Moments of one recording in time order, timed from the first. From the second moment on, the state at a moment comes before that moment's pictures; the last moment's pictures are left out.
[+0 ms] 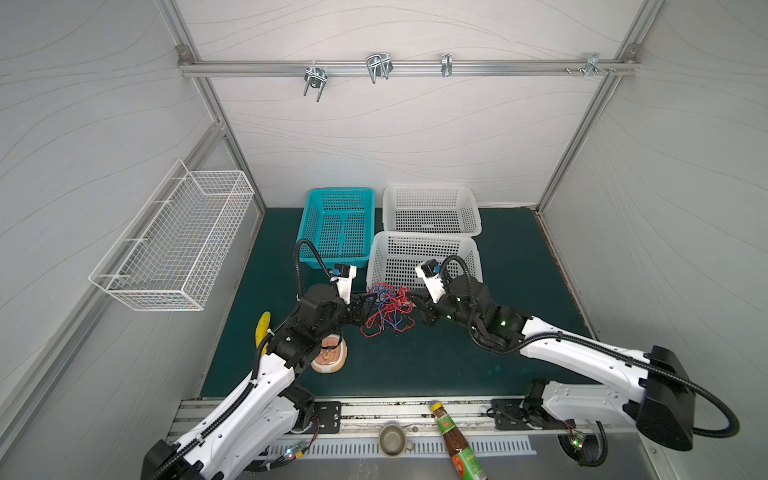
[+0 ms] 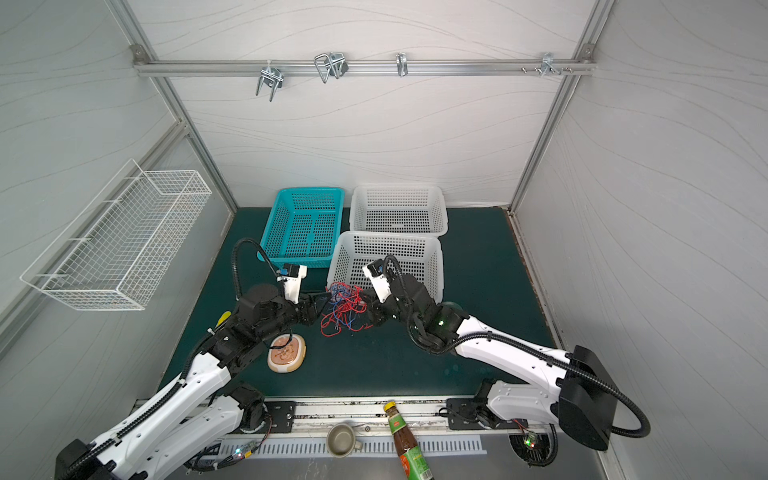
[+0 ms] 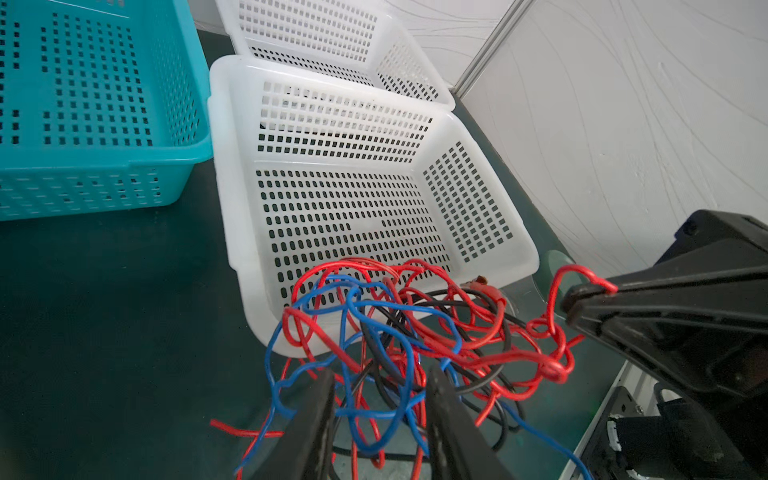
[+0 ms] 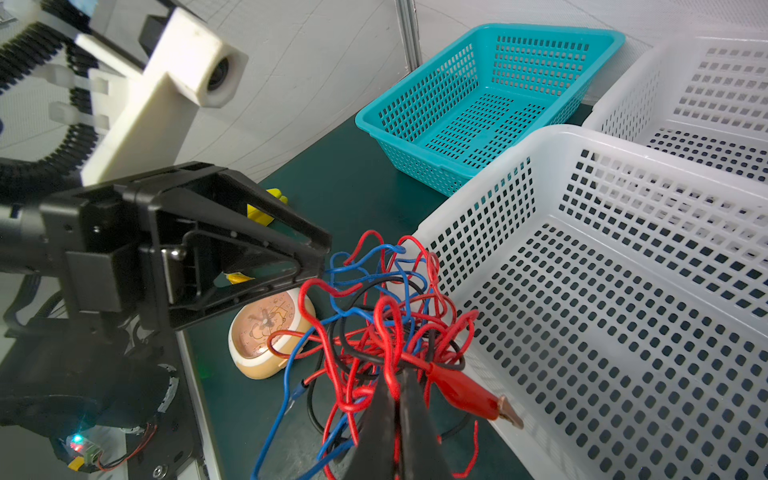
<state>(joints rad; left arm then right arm) -0.48 0.79 0.52 -0.18 0.22 -0.43 1.00 1.17 0.78 0.00 -0.03 0.23</state>
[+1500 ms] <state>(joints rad) -0.51 0.90 0.92 -0.66 -0.47 -0.47 1.02 1.33 0.58 -0.11 0.25 0.39</state>
